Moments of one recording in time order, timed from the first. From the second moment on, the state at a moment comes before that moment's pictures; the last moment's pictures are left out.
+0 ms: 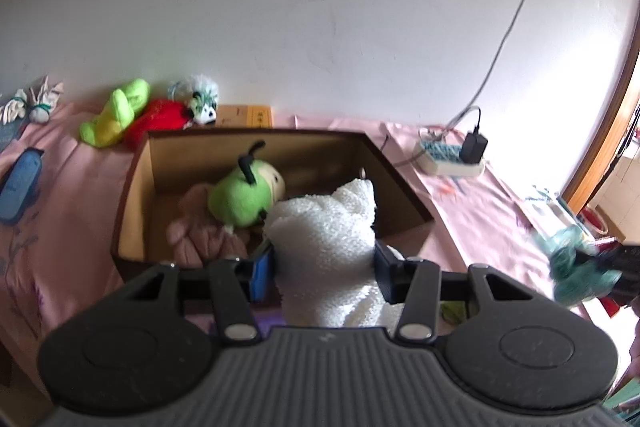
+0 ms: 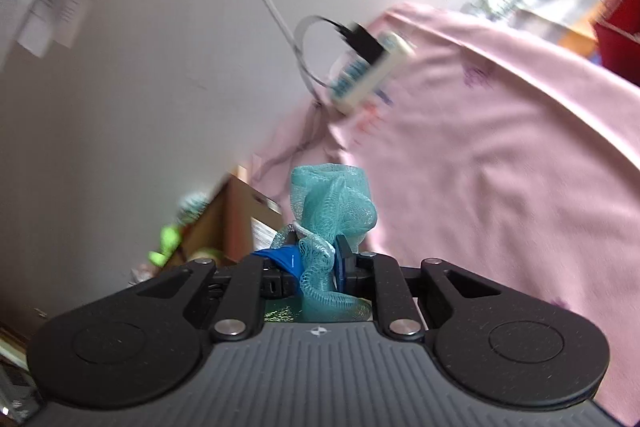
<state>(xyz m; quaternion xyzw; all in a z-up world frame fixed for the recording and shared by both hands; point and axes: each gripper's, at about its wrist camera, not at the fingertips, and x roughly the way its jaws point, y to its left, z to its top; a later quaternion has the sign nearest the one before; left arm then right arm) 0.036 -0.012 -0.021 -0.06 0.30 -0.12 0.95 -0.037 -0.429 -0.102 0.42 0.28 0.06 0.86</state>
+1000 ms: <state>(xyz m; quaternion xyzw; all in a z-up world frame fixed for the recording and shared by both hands) 0.141 0.009 -0.029 -0.08 0.33 -0.08 0.94 0.120 -0.238 -0.050 0.25 0.30 0.20 0.90</state>
